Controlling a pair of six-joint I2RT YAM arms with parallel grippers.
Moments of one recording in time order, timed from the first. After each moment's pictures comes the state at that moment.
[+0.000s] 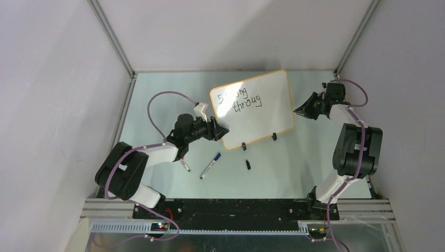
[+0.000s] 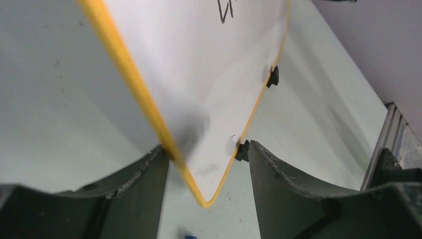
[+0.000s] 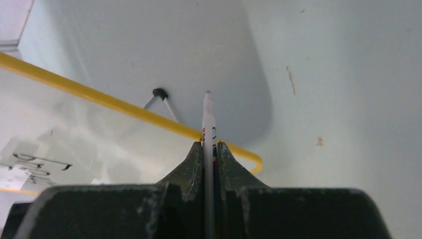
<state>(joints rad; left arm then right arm) -0.49 1.48 0.56 0.64 0.38 -0.42 -0.19 1.71 1.16 -0.32 -0.44 0.49</state>
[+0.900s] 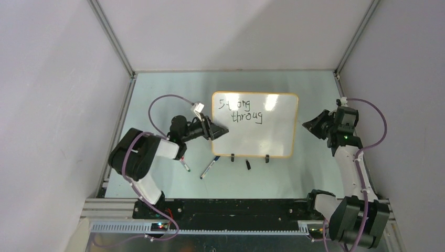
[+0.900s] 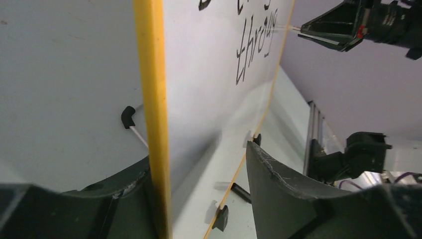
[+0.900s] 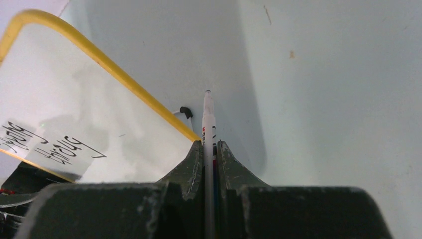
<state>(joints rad) -0.39 1.67 0.54 1.00 0.69 -0.62 -0.21 1.06 0.75 -0.35 -0.36 0.52</state>
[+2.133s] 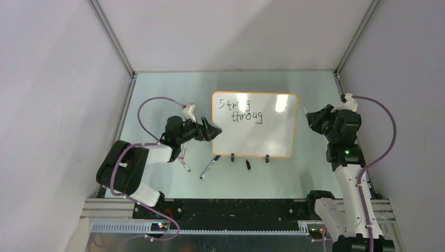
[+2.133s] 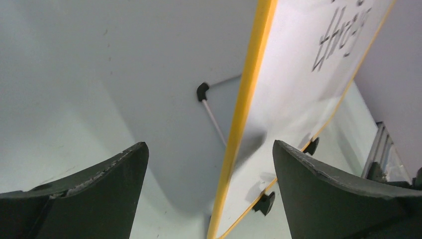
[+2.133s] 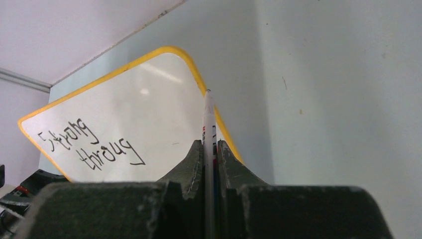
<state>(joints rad) -0.34 1.53 0.47 0.79 0.50 -0.52 -0.07 0.79 0.77 -0.30 -0.14 0.49</state>
